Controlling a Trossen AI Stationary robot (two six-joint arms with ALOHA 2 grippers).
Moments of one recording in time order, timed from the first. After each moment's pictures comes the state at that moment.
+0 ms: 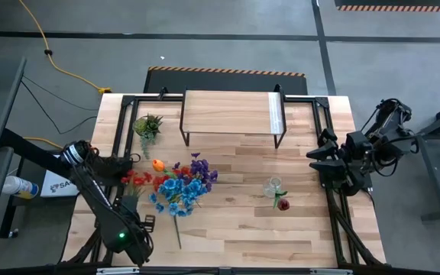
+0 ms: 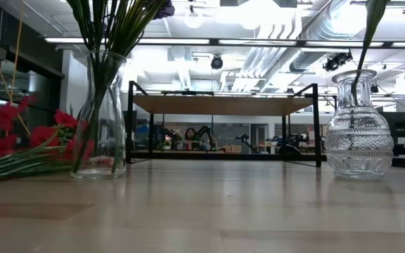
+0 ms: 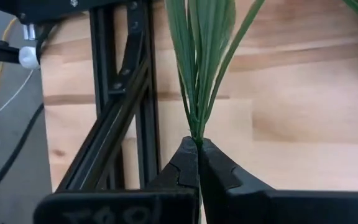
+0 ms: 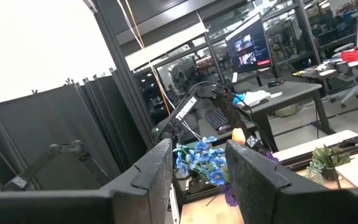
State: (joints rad) left arm -0.97 1.73 1.38 -1.57 0.09 -2.42; right arm 0.85 0.67 0.87 0.08 0.76 0.23
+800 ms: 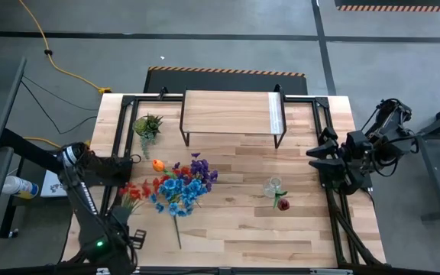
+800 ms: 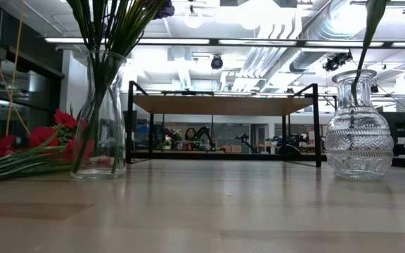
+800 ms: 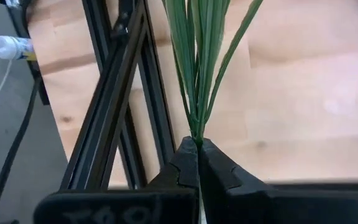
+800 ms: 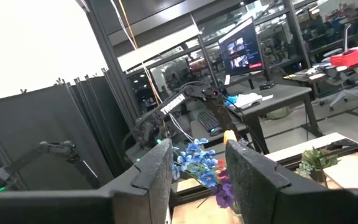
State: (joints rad) left arm -1.09 1.73 1.54 -1.57 0.13 -2.44; right arm 0.85 0.67 0.87 0.08 0.79 0.20
